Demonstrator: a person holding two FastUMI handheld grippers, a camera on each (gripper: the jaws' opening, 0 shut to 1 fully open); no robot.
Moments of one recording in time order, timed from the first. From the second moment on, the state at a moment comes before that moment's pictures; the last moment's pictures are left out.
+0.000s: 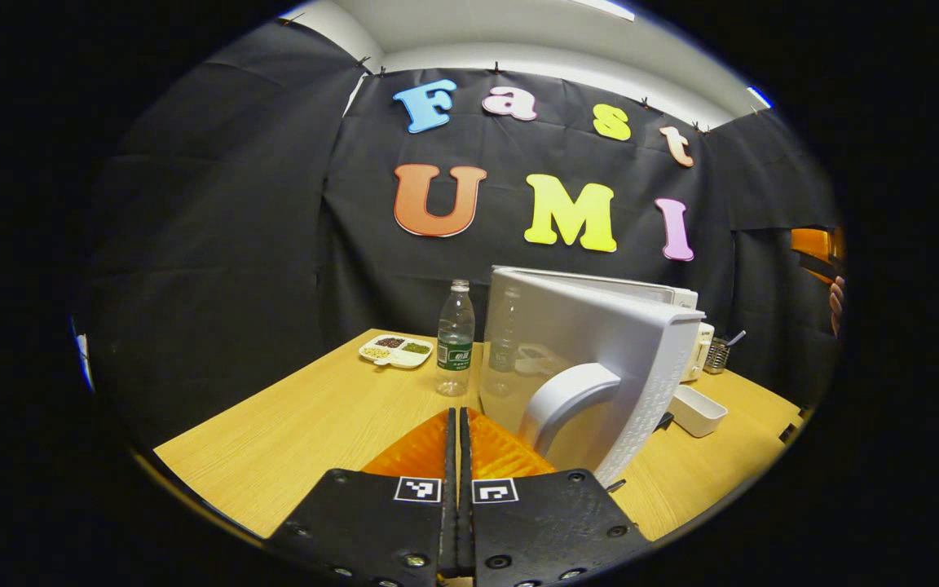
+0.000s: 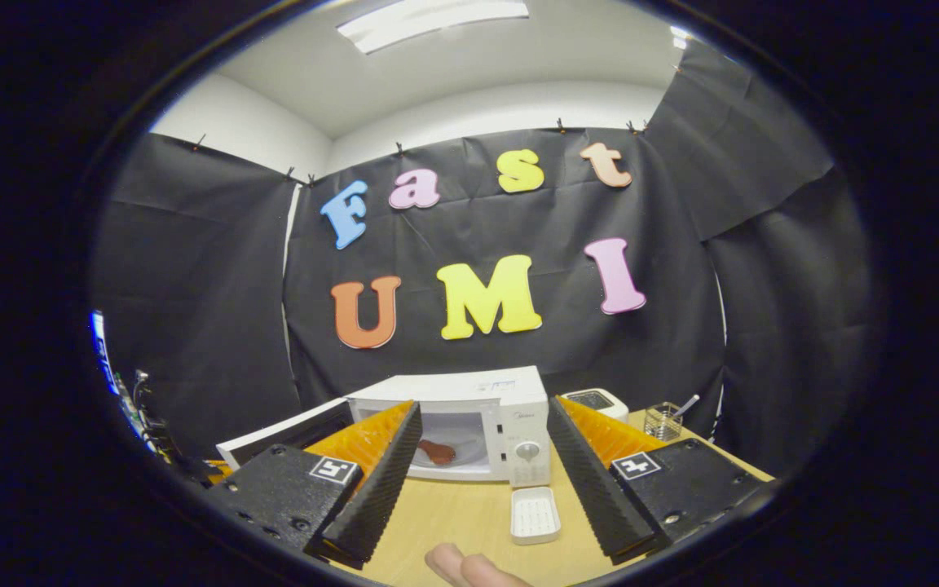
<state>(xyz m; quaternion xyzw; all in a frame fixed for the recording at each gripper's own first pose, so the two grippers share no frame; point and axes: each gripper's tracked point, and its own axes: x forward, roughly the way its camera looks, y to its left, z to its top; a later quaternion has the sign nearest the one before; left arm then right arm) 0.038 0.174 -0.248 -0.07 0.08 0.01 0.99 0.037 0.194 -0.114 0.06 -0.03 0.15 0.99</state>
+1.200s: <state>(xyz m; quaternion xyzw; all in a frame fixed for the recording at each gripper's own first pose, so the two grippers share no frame) 0.114 -0.032 -0.240 -0.03 0.09 -0.15 0.98 0.060 0.100 -0.133 0.08 -0.02 0.12 0.99</state>
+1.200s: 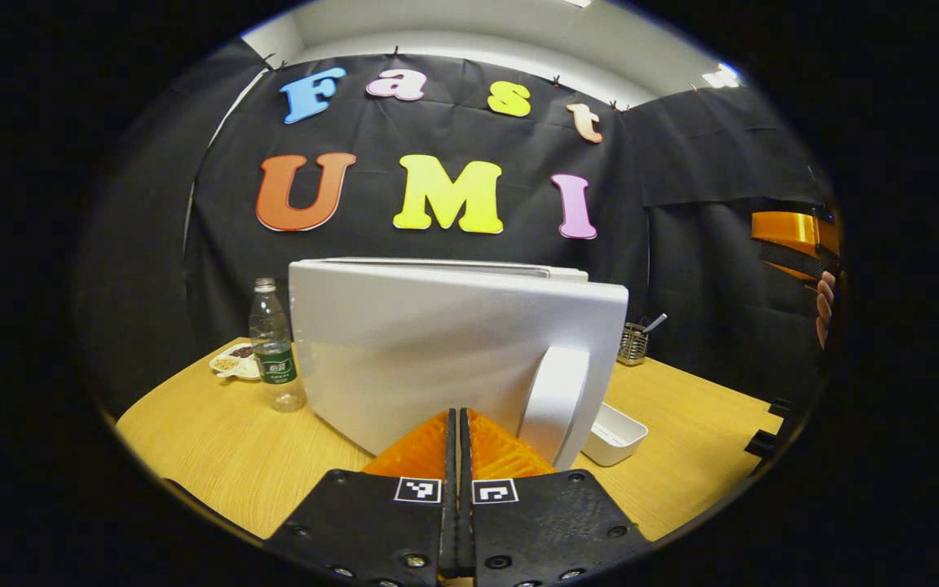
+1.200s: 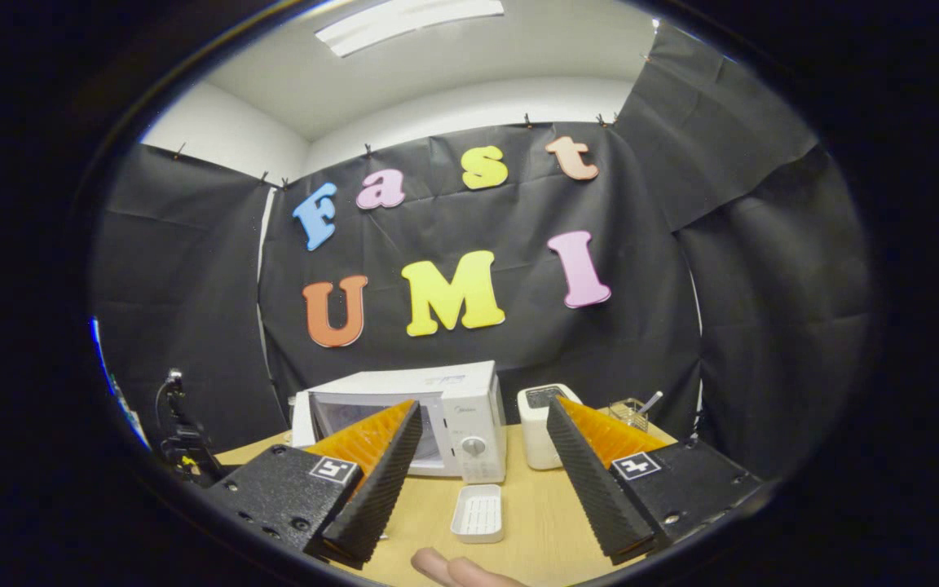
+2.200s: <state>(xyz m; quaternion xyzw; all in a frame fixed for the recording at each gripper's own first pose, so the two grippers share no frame) 0.233 -0.115 -0.228 -0.04 0.06 -0.17 0.98 0.103 0.053 -0.151 0.11 0.02 0.11 0.99</state>
